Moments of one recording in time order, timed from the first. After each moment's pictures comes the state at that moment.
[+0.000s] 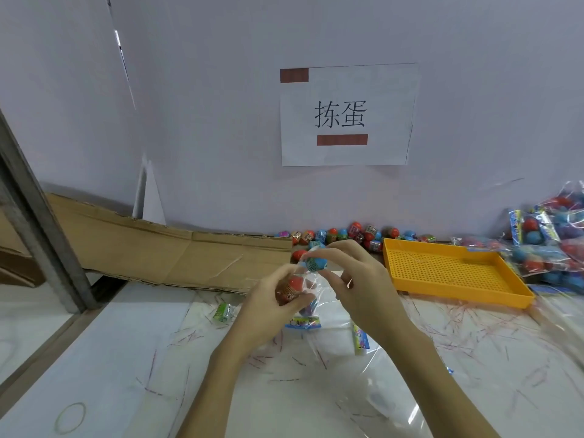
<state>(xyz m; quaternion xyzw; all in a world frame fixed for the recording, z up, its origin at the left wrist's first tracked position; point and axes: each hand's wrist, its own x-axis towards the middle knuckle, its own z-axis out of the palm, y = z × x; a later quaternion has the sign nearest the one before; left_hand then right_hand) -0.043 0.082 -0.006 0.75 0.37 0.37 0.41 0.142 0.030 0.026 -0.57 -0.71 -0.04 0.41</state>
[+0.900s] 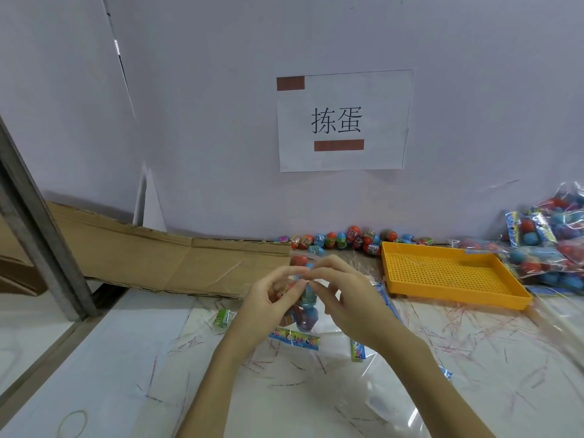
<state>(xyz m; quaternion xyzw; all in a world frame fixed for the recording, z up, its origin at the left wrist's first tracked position) -0.044 0.077 0.004 0.69 0.33 0.40 0.50 0.137 0.032 0.018 -0.55 -0.74 0.08 0.38</state>
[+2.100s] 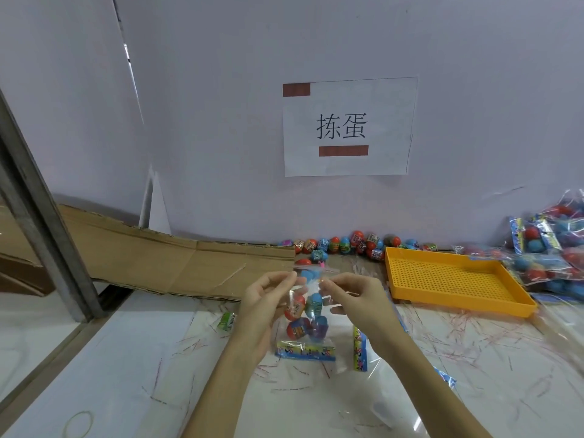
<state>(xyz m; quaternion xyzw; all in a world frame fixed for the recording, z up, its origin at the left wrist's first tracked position) -0.037 0.081 0.001 0.48 0.37 0.48 0.63 0.139 0.038 0.006 -0.57 -0.50 0.34 0.55</state>
